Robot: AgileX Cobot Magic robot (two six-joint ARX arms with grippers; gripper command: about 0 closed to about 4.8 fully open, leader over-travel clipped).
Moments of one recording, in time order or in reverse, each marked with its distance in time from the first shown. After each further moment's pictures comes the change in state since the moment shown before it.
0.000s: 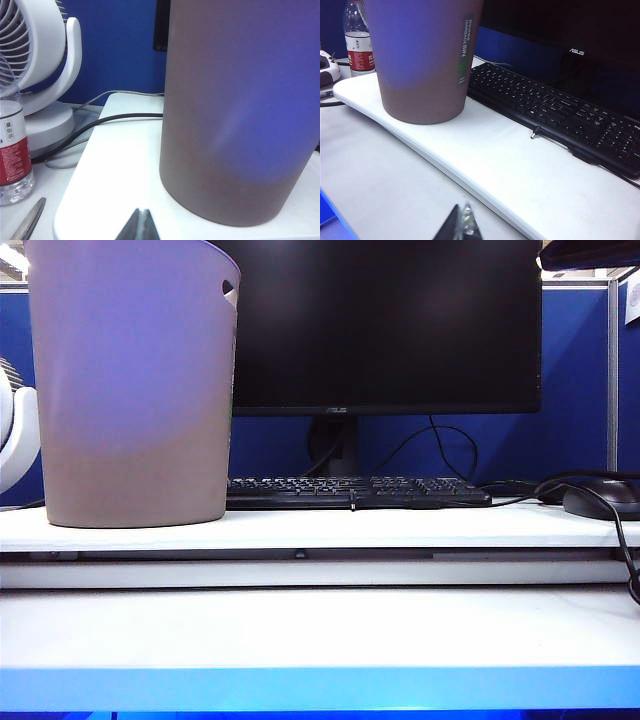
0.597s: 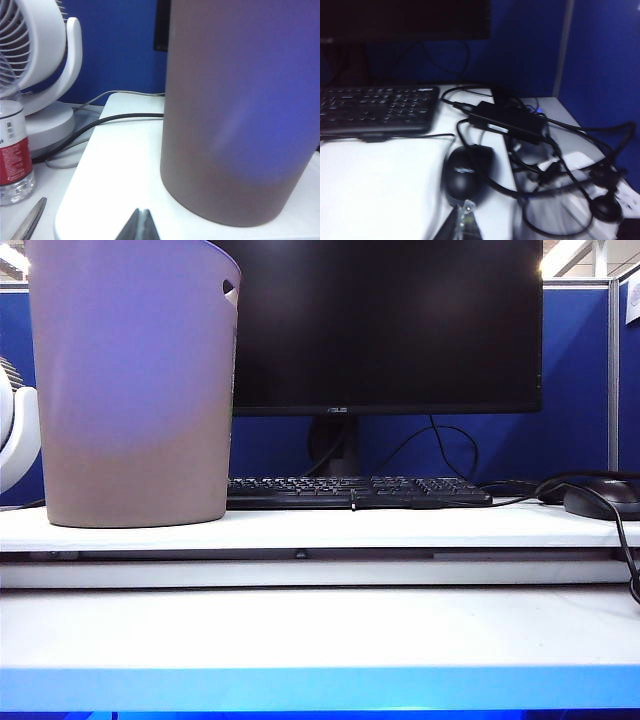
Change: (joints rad) left arm 0.000 0.000 0.000 0.000 0.000 0.000; right arm -0.557 -0.104 -0.183 0.148 0.162 0.171
